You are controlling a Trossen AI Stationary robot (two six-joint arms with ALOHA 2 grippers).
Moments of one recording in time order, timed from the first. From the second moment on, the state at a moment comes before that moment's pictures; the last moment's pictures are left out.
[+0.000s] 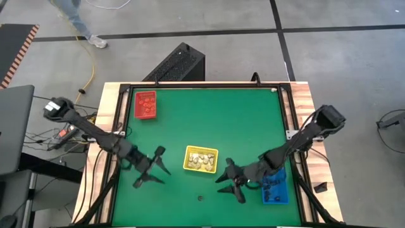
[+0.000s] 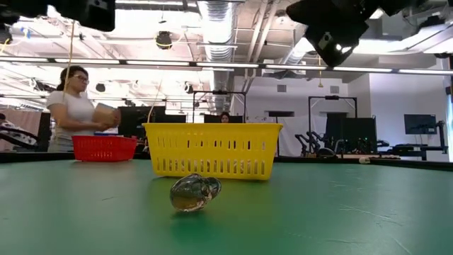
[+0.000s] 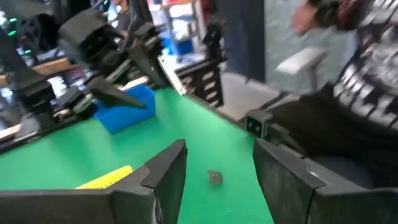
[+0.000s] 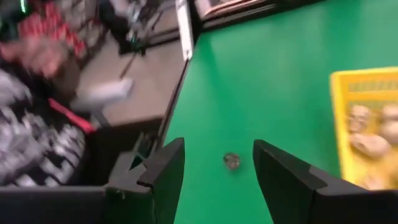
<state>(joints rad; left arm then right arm) -0.47 0.98 0.32 0.62 0.07 0.19 0.57 1.51 0.78 0.42 0.21 0.48</state>
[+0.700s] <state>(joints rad) -0.48 1.08 0.37 0.58 -0.16 0.18 0.24 1.47 1.10 -0.90 0.58 1.01</state>
